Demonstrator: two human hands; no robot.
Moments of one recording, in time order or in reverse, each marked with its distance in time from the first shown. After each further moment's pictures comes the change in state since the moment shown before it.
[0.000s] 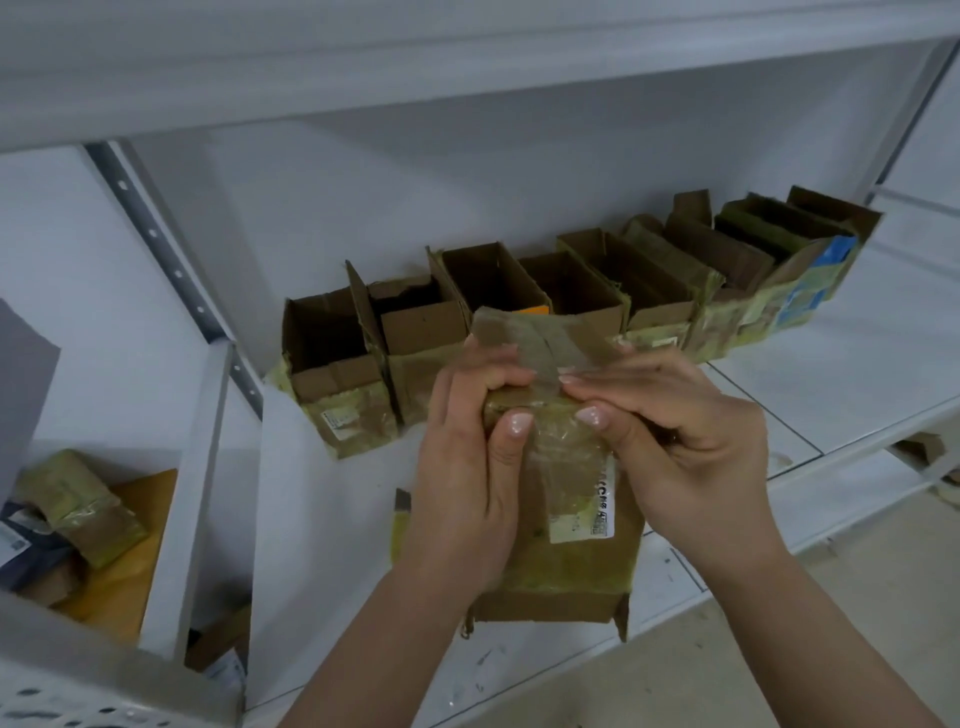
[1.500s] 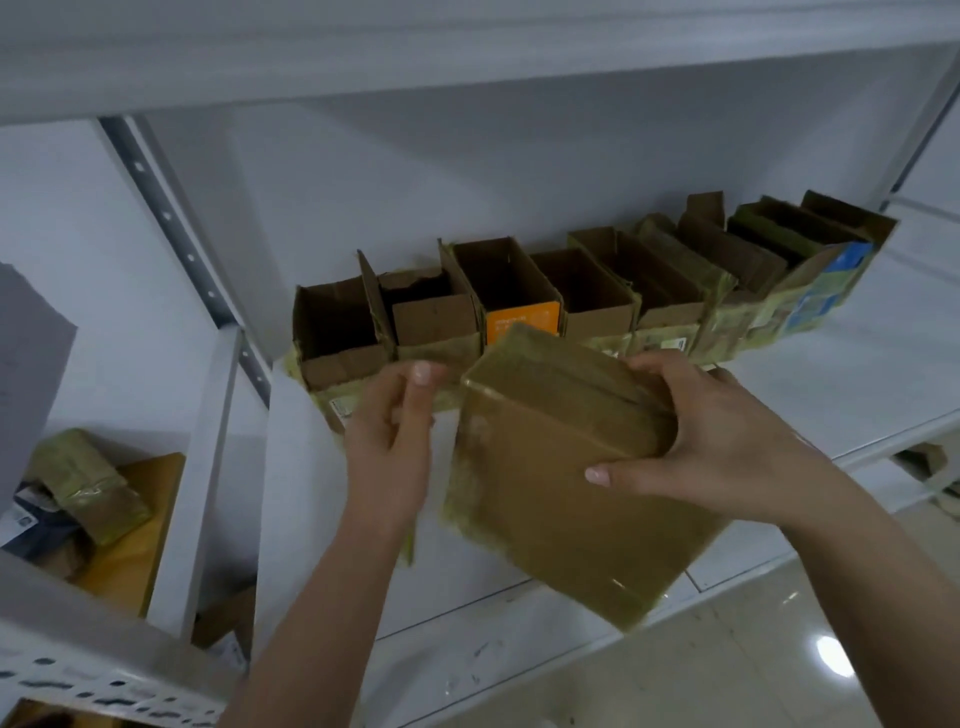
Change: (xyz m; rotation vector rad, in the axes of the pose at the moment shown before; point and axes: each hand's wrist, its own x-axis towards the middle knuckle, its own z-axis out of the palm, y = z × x) left_hand -0.001 -0.054 -0.031 -0.055 0.178 -0.411; right_hand 0.021 0.019 -0.039 -0.609 -0.696 0.577
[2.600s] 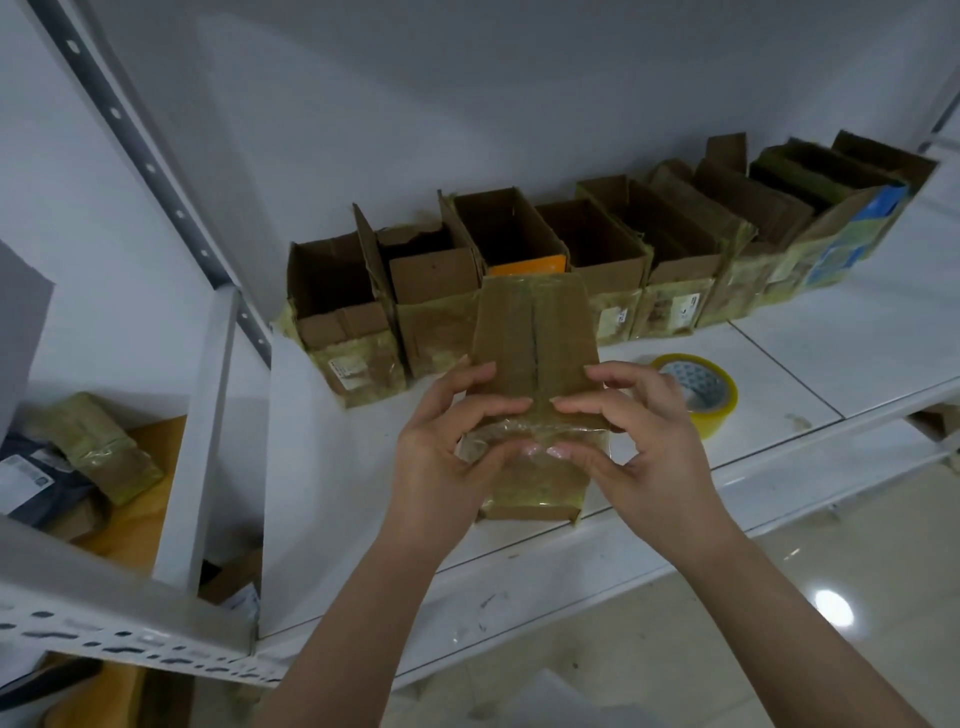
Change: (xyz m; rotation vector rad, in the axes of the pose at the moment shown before) left_hand -0.041 -0.016 0.017 0.087 -0.259 0.123; right_hand -0.007 0.001 0.095 0.342 0.484 -0.295
